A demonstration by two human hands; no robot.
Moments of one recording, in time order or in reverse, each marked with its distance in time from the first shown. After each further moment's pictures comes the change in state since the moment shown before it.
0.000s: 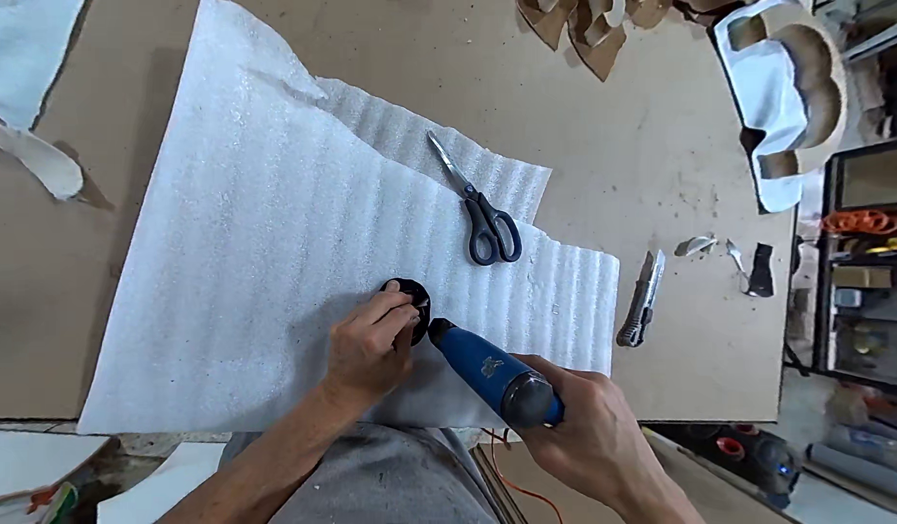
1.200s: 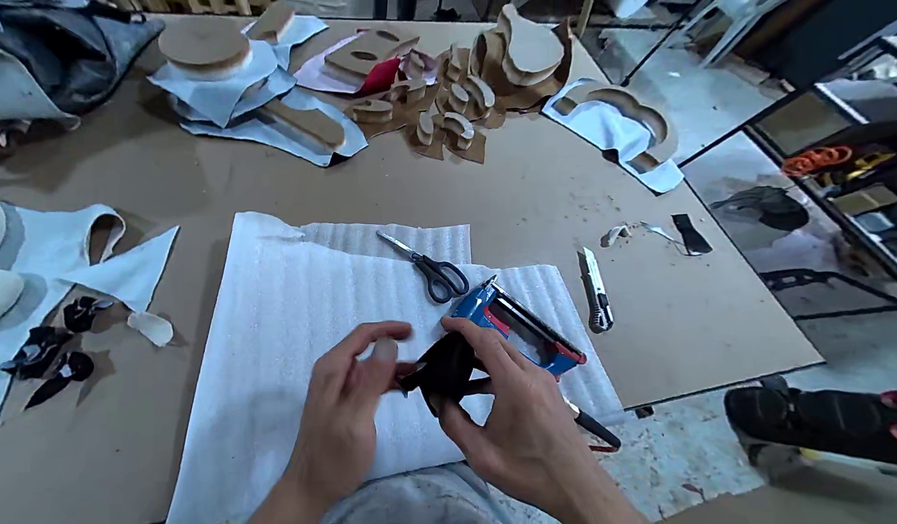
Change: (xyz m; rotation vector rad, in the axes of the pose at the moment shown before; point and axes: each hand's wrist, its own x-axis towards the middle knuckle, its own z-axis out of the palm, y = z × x) left_hand 0.054 0.093 -0.121 -0.751 -0.369 -0.218; right_hand -0.004 -0.088 -0.006 0.322 0.474 -0.071
